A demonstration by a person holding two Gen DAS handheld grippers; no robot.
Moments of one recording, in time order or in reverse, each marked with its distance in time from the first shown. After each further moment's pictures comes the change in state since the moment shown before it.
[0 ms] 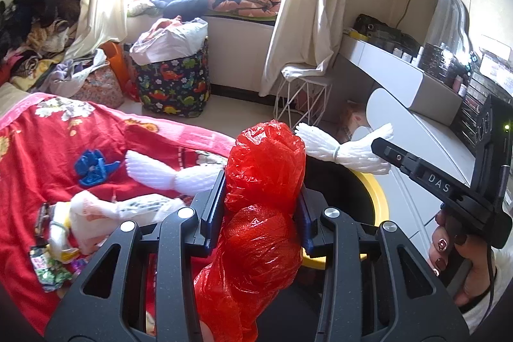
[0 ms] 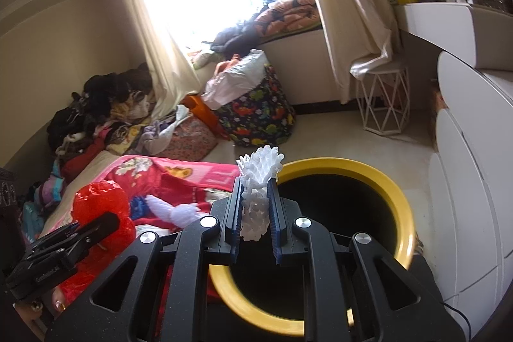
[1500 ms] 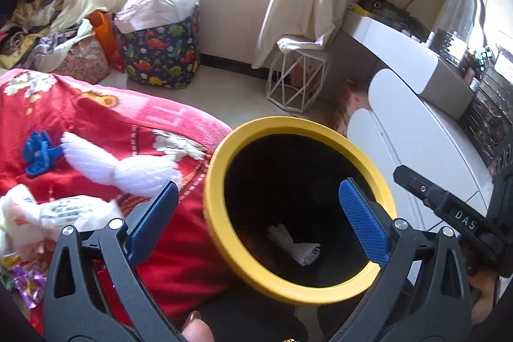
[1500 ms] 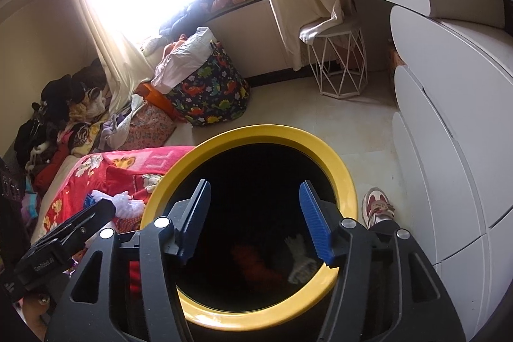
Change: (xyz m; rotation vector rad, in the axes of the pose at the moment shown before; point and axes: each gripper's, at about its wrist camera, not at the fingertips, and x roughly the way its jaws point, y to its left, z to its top) left arm 0.088 -0.017 0.002 -0.045 0.125 -0.018; right arm 0.024 -0.066 -0.008 0.126 0.119 -0.151
